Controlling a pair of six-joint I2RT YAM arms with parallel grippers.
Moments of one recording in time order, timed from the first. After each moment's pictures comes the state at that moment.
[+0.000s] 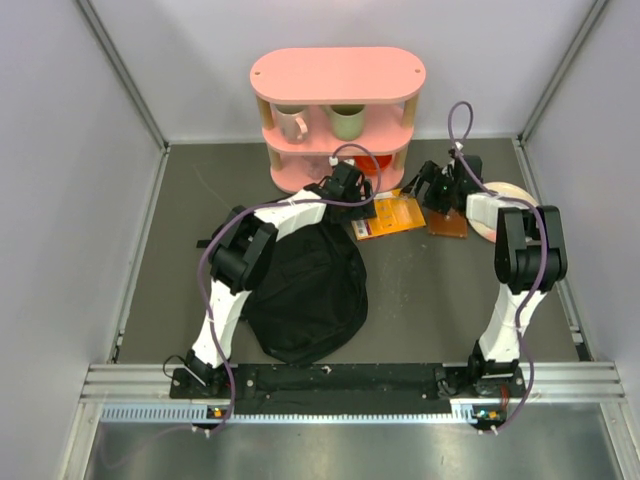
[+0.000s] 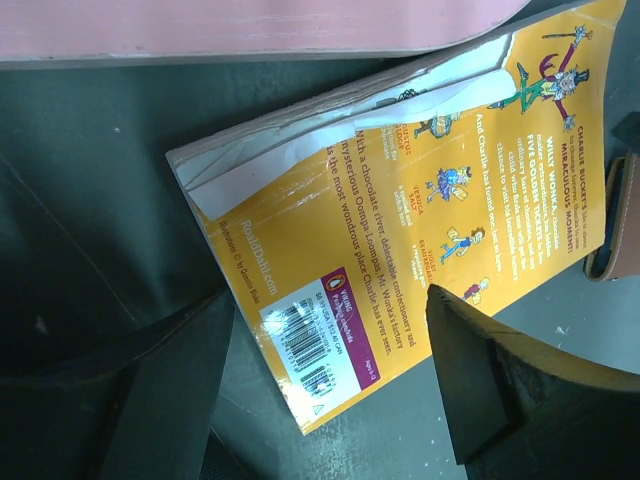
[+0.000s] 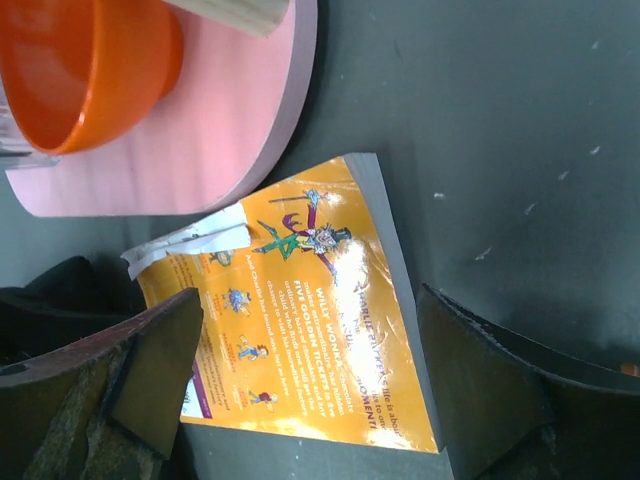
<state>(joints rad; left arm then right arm) -0.64 2.25 1.72 -0.29 0.01 -0.68 0.05 1.93 1.19 0.07 -0.37 0.54</state>
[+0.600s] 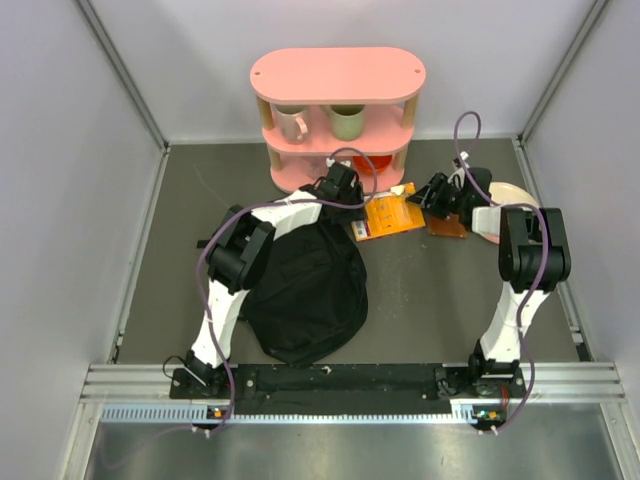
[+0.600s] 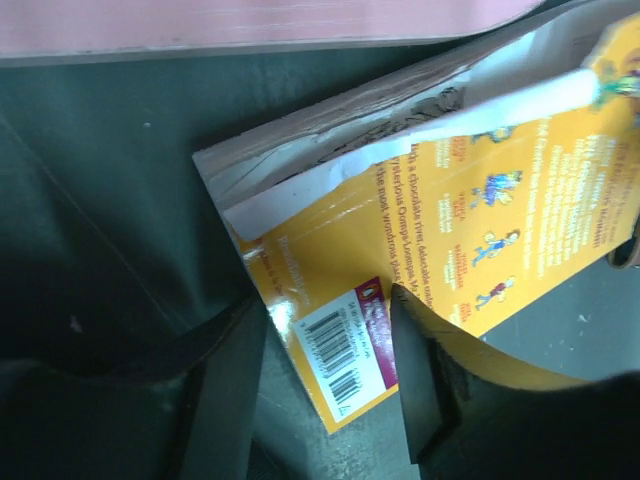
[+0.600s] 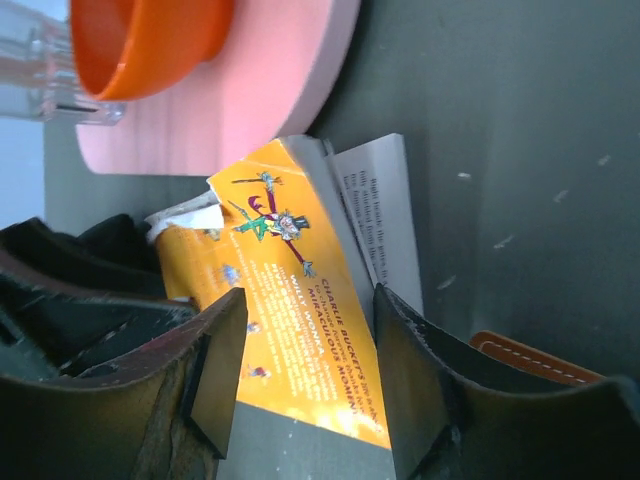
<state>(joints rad) -0.62 2.24 1.69 -0.26 0.06 -0.65 0.00 1.95 1.05 0.31 -0.57 0.58</state>
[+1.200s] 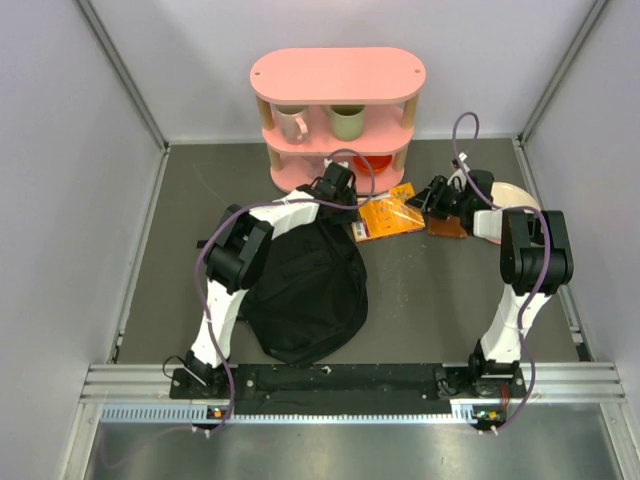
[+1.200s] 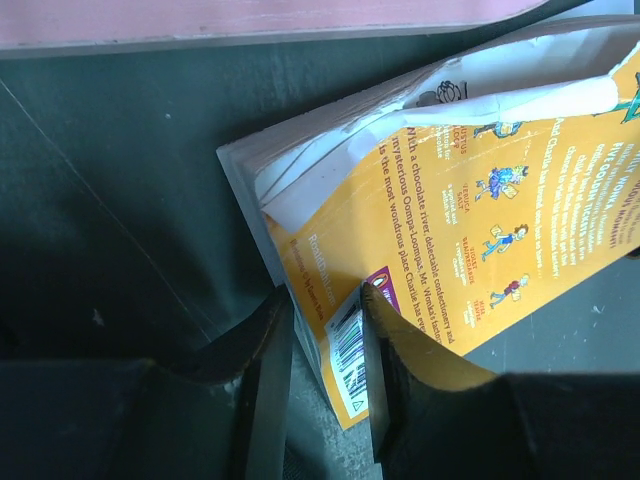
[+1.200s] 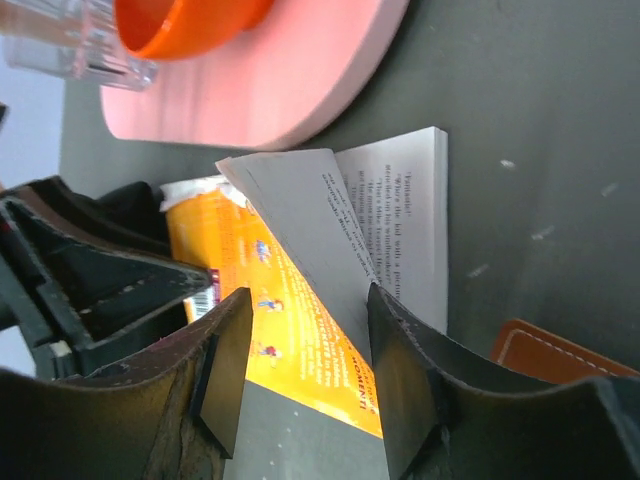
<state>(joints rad) -0.61 2.23 1.67 -0.27 0.07 -0.63 -0.01 1.92 1.00 0.42 -0.68 0.57</state>
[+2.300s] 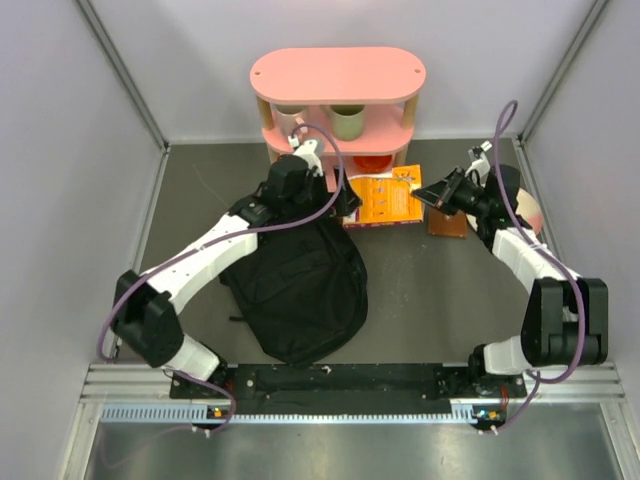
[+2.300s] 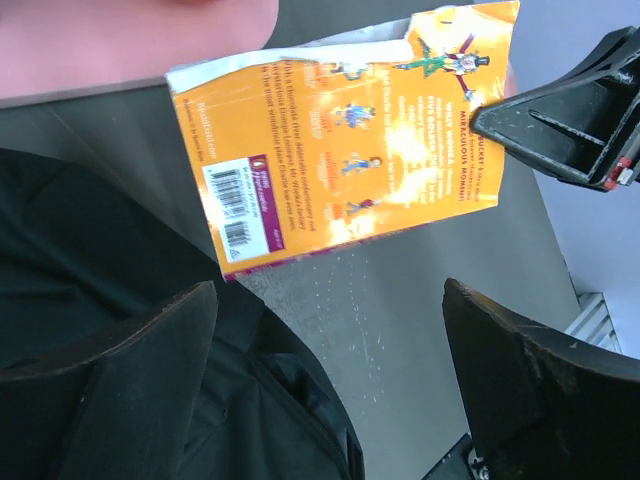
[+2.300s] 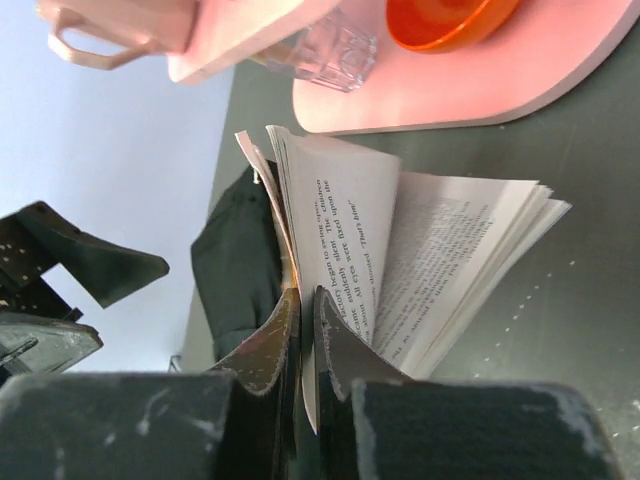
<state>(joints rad) -0.63 1.56 1.31 -0.22 0.13 -0.57 0.00 1.46 0.87 0.24 -0.72 0.74</state>
